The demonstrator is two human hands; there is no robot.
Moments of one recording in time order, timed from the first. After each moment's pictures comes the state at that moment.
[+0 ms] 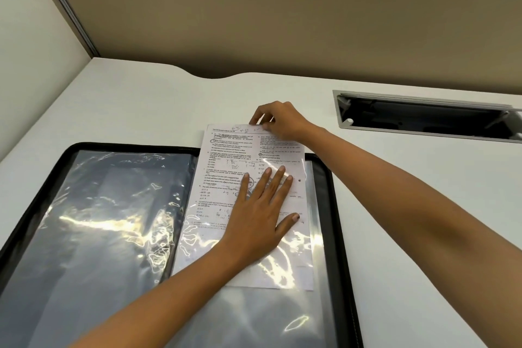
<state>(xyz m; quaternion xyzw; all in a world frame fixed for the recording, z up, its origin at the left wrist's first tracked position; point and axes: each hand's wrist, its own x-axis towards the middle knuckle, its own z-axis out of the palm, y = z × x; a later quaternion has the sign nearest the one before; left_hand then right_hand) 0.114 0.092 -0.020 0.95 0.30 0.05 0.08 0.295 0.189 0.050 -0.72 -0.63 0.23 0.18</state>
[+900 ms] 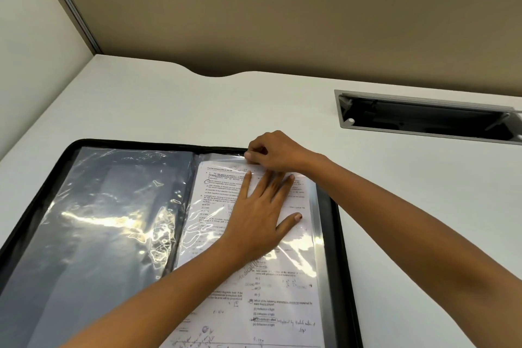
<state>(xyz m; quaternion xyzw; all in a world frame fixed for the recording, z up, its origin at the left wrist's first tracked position) 0.115 0.094 -0.020 0.95 0.29 0.06 0.09 0.259 0.150 0.035 -0.67 -0.67 0.27 0.13</state>
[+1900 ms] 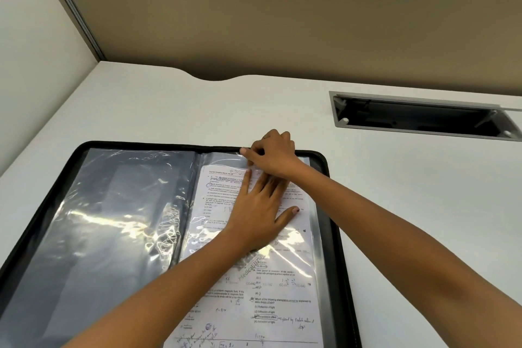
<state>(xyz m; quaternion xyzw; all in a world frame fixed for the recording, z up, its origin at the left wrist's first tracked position) 0.114 0.094 -0.018 0.95 0.27 0.11 0.09 0.236 0.136 0.032 -0.80 -0.55 0.21 0.13</state>
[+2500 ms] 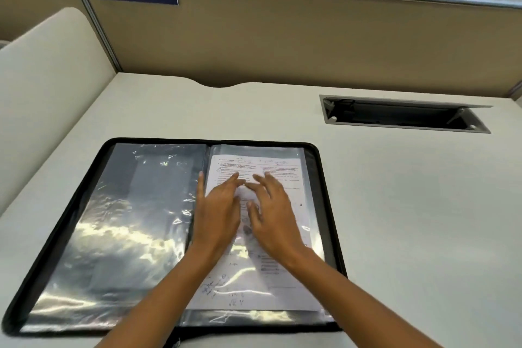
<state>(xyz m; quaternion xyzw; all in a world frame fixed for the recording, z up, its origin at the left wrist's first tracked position) 0.021 0.061 0.016 0.87 0.40 0.27 0.13 0.124 -0.016 0.021 -0.75 -0.55 0.11 0.34</state>
